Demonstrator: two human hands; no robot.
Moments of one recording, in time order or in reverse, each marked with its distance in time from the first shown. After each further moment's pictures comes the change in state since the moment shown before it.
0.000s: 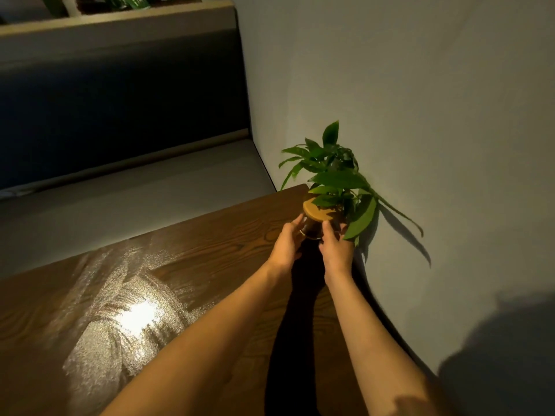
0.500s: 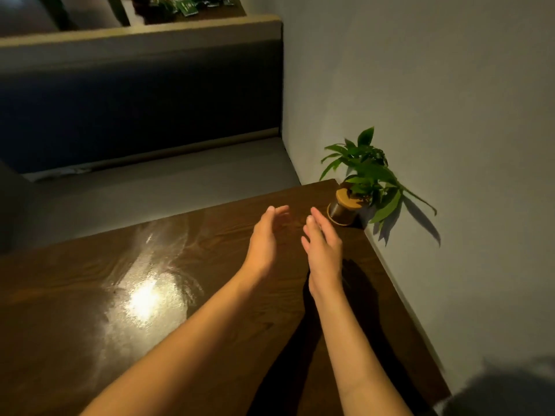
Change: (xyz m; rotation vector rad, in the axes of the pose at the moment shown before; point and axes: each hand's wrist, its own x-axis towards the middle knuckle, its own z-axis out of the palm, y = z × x) left_hand -0.159 0.046 -0.083 0.063 0.216 0.244; right_hand -0.208 -0.042 0.030 0.019 -0.248 -0.174
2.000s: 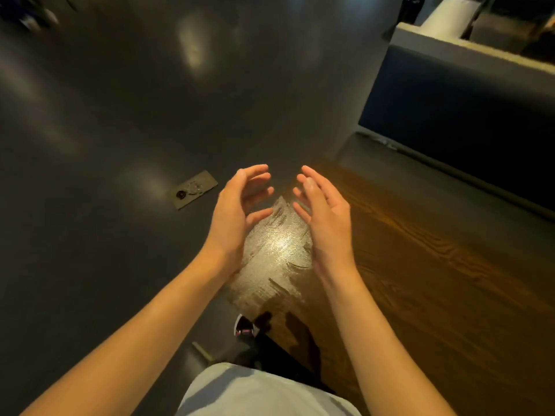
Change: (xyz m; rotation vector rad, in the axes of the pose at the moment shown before) left_hand -0.495 0.035 -0.614 -0.272 0.956 0.288; right_hand -0.575 0.093 0.455 -0.191 -1.072 -0.099
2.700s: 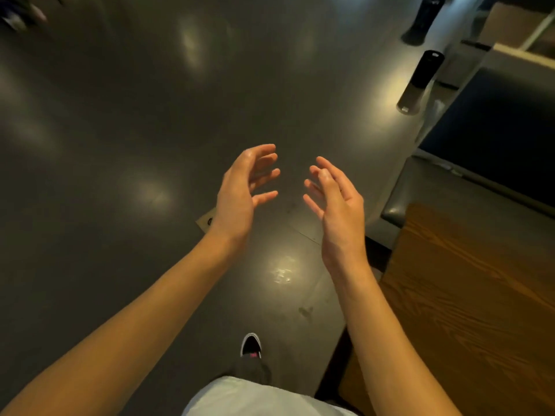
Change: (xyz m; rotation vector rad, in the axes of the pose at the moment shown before) left_hand 0.290 0.075 -0.283 0.011 -0.092 0.051; right_hand 0.174 0.025 0.356 0.031 0.105 0.009
